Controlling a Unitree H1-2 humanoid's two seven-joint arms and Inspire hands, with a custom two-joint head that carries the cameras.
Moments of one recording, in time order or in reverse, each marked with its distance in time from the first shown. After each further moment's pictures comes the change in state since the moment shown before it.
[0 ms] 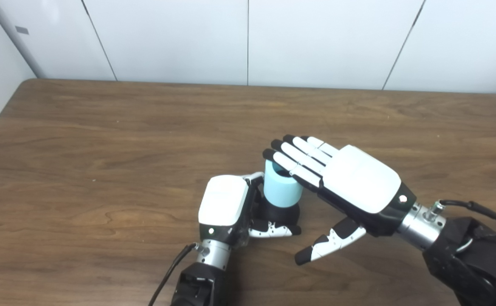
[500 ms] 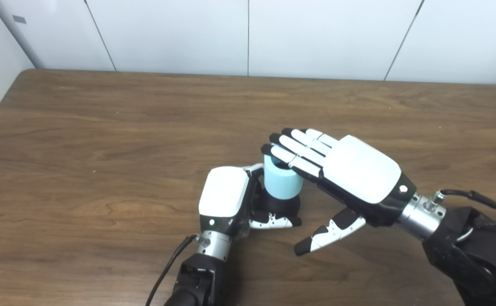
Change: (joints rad) left arm 0.001 0.001 -0.006 -0.008 0.003 0.012 -0.009; right arm -0.005 -0.002 0.013 -0.002 0.014 0.023 -0.001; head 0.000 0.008
